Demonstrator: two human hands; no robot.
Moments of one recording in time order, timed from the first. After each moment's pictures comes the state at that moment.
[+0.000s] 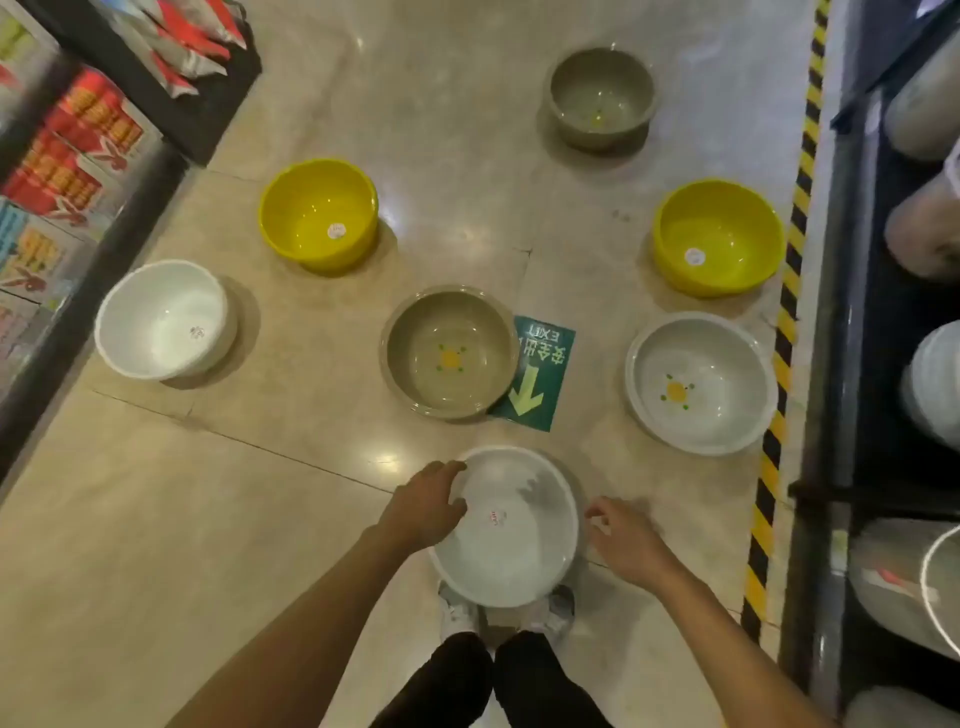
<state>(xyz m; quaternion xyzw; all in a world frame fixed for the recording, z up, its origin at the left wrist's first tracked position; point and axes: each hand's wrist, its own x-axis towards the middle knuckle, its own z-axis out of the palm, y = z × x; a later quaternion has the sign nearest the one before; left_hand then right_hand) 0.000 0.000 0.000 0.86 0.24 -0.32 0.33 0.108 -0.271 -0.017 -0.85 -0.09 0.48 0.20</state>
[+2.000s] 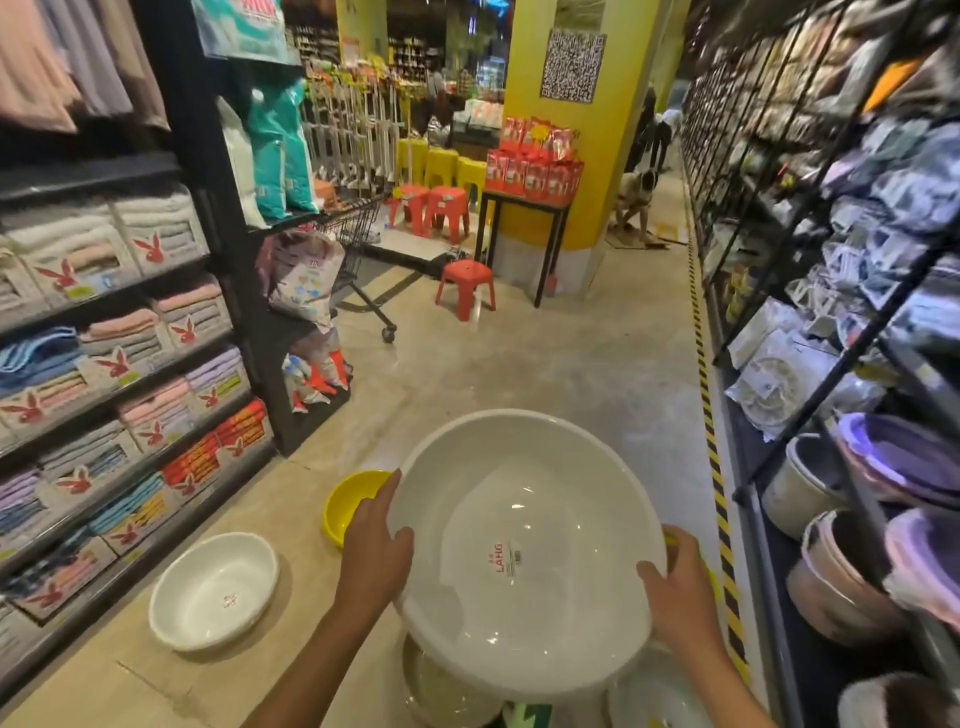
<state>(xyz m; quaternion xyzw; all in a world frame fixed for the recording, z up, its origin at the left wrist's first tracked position) 0.025 0.167 0.455 0.80 0.33 0.23 0.44 0.186 -0.123 0.456 -0.88 -0.03 0.08 0.47</state>
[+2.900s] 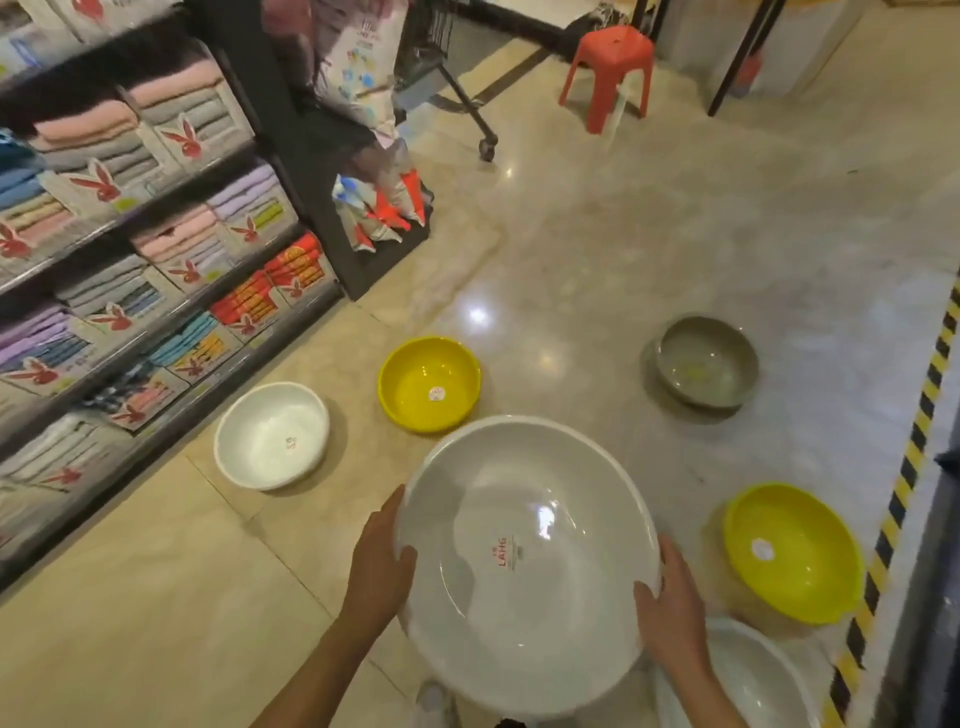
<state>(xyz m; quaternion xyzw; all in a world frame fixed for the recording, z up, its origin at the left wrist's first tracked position) 0.162 0.237 0.204 0.77 0.46 0.11 0.42 0.388 -0.003 0.197 -0.89 -0.06 0.28 0.35</state>
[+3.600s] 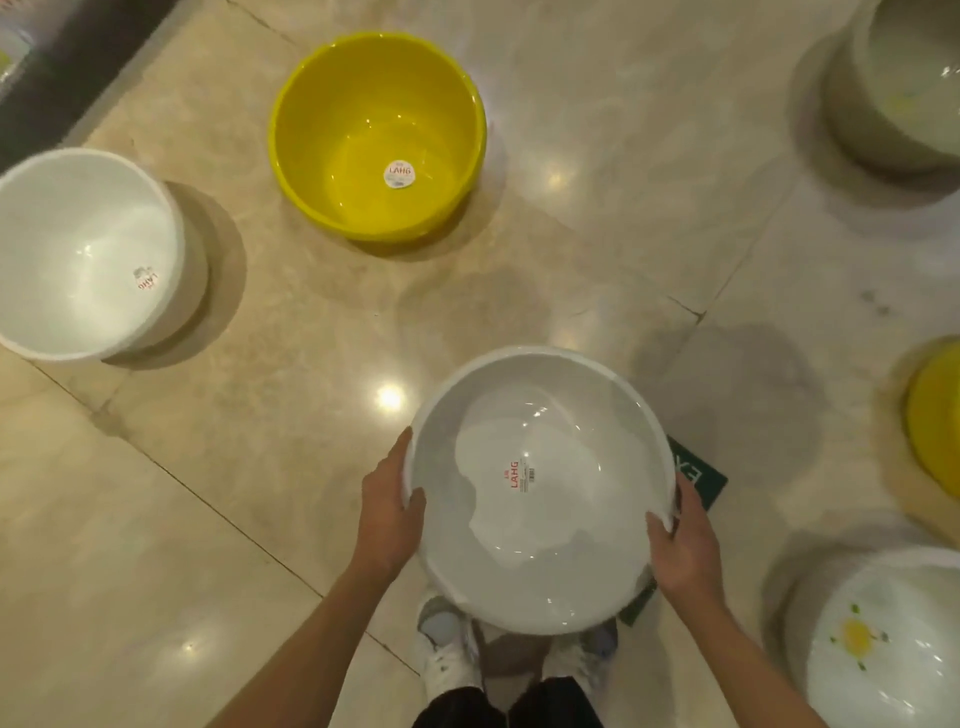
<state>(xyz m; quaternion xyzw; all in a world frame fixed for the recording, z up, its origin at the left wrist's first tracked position) 0.149 0.256 -0.300 0.70 0.49 0.02 0.51 0.364 0.008 -0.308 -0.89 0.01 0.38 0.26</state>
